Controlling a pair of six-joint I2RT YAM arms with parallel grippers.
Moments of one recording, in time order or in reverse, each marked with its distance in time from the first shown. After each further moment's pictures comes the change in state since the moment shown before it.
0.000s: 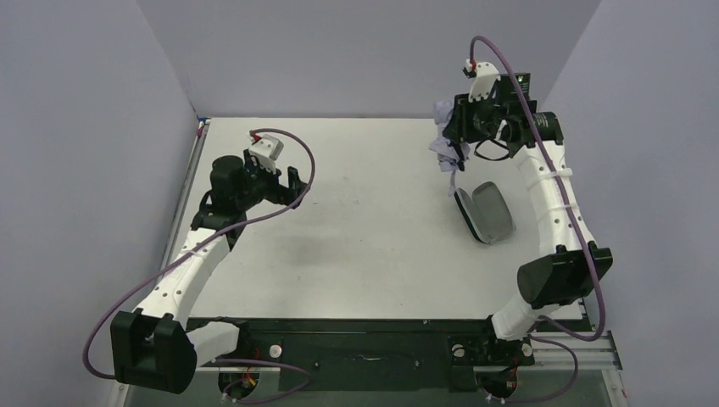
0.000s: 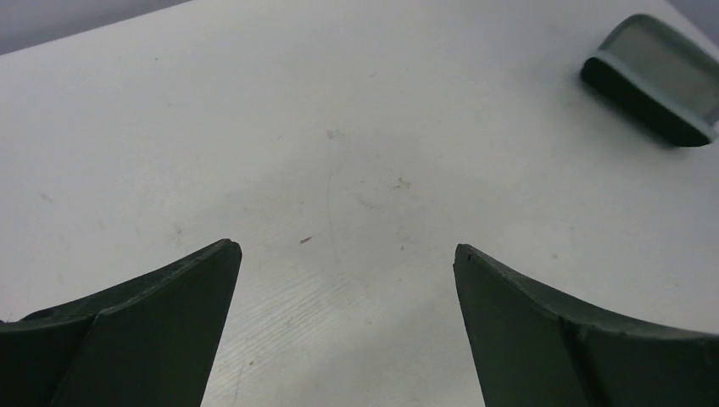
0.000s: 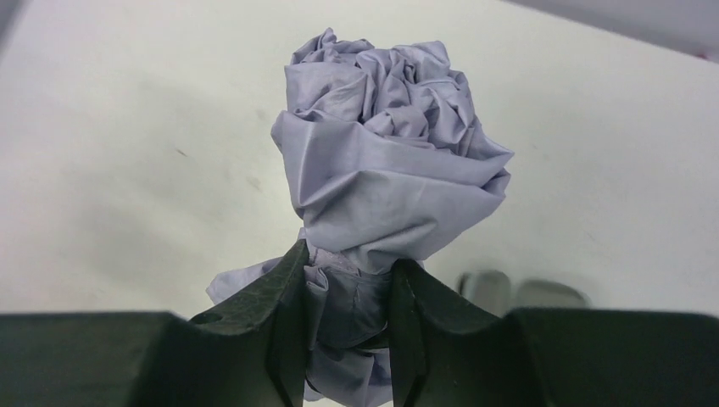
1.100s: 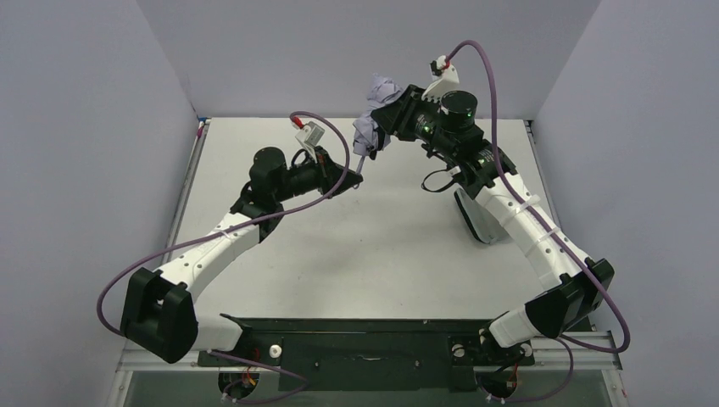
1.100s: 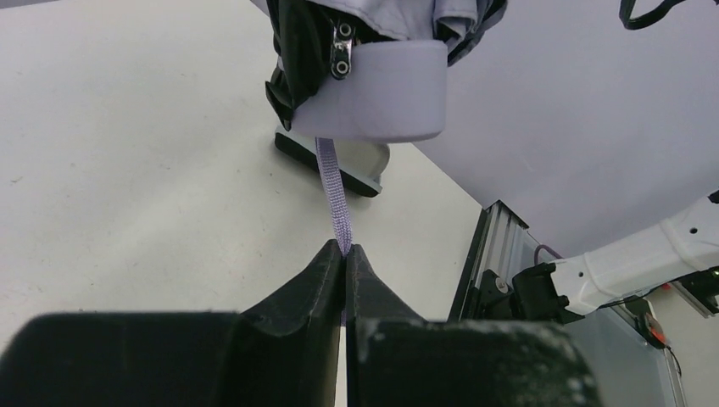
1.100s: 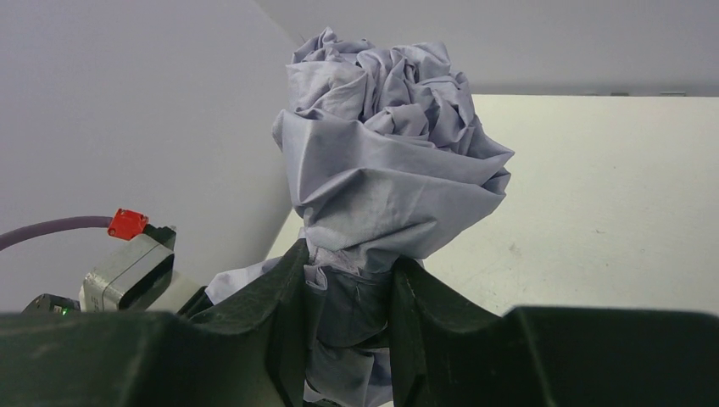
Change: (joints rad) left arm -0.287 0.192 0.128 0.392 0.288 -0.558; right arm 0.434 -0.195 -0.307 0.707 0.216 0.719
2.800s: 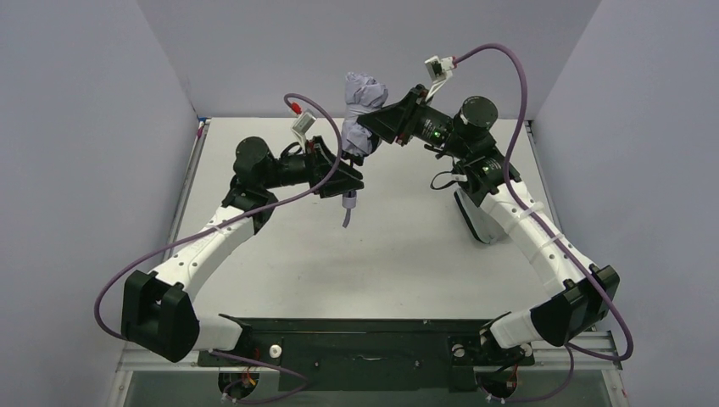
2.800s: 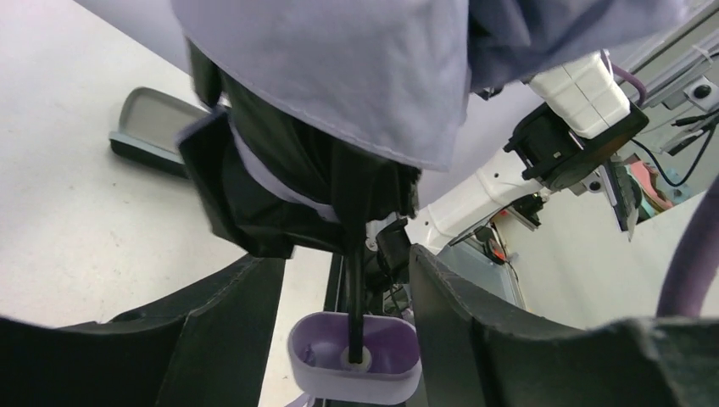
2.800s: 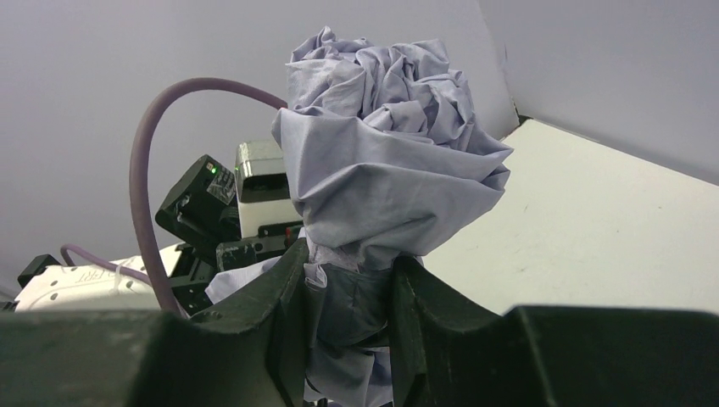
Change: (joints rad) left arm 0.060 -0.008 0.069 0.139 0.359 -0.275; right arm -0.038 -0.059 -0.123 0.359 -0.458 0.043
